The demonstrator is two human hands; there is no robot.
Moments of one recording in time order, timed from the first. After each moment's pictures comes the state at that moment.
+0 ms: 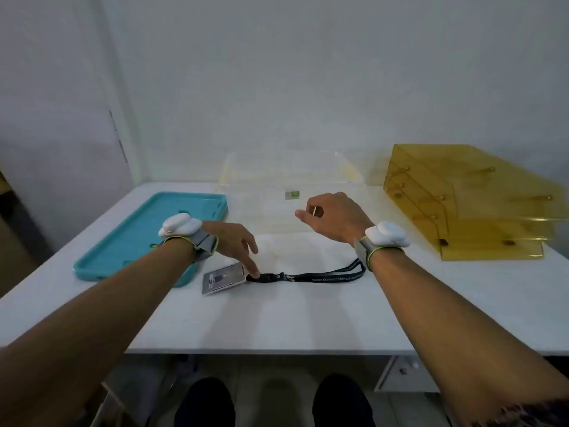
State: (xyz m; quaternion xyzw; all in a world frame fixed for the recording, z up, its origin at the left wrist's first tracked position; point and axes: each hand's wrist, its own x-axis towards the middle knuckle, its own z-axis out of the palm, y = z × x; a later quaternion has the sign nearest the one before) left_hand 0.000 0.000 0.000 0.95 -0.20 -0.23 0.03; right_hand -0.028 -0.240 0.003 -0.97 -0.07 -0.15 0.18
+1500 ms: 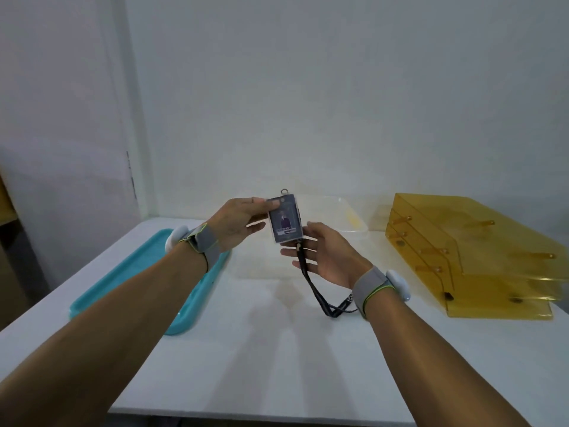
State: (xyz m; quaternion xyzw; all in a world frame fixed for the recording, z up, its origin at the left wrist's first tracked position) left_hand 0.048 -0.013 0.066 0.65 -0.13 -0.11 0.74; right_hand -0.012 -0.217 0.030 -0.64 0.00 0.13 0.76
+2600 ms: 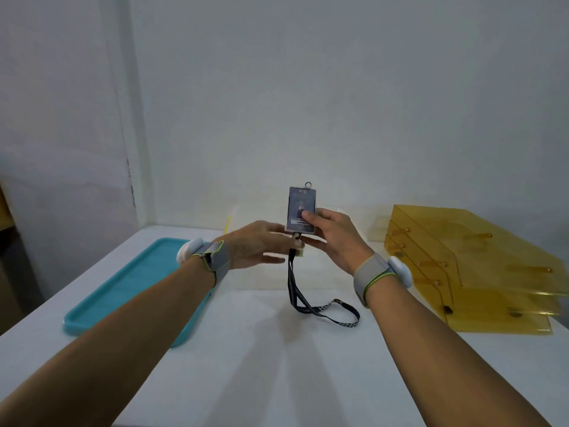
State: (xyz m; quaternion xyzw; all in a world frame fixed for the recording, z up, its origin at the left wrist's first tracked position) left_hand 0.033 -0.036 0.063 0.71 -0.20 -0.25 0.63; right_hand 0.004 -0.219 0.069 -0.66 -0.04 -0.06 0.74
